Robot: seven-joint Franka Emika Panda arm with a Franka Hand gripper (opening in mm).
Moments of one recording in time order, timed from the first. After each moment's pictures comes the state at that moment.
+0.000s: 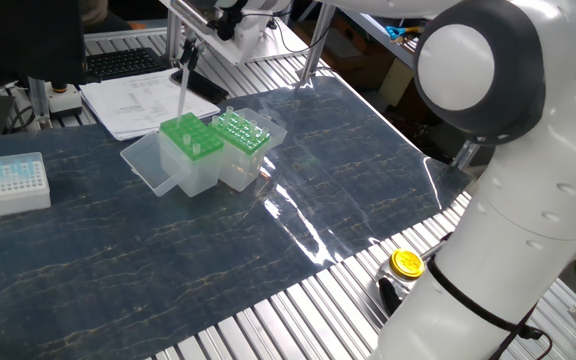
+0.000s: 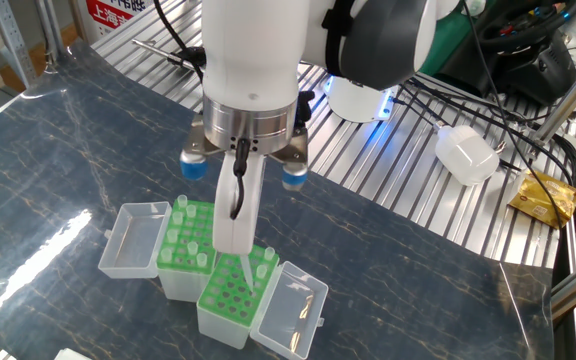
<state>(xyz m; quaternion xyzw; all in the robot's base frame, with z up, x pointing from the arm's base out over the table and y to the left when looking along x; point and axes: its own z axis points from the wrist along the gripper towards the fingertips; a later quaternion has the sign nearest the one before) 0.641 0.061 0.345 0.52 0.84 0.11 0.06</state>
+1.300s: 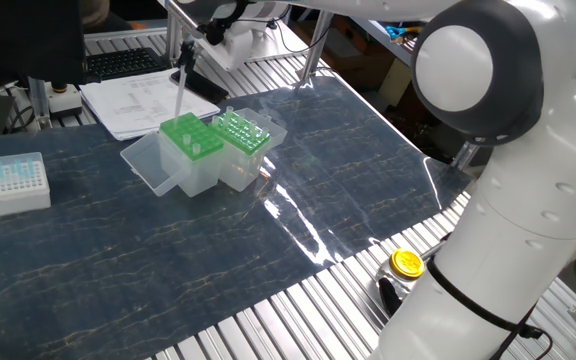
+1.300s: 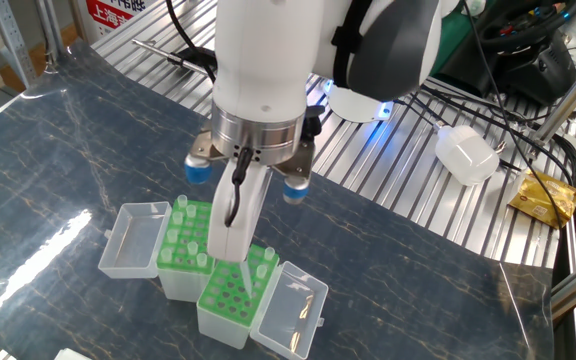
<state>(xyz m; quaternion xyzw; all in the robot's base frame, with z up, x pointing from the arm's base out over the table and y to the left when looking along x) 0.643 0.066 0.335 0.57 0.81 0.11 0.07</state>
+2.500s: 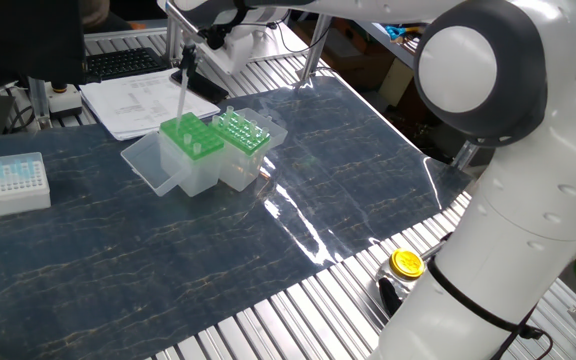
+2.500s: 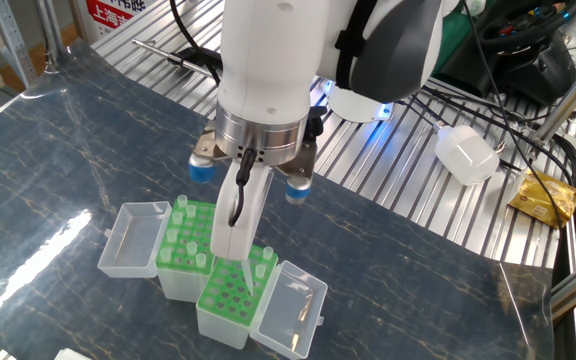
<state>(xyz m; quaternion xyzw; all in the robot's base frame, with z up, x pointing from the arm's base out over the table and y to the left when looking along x) 0.638 0.065 0.332 0.57 0.81 0.10 0.08</state>
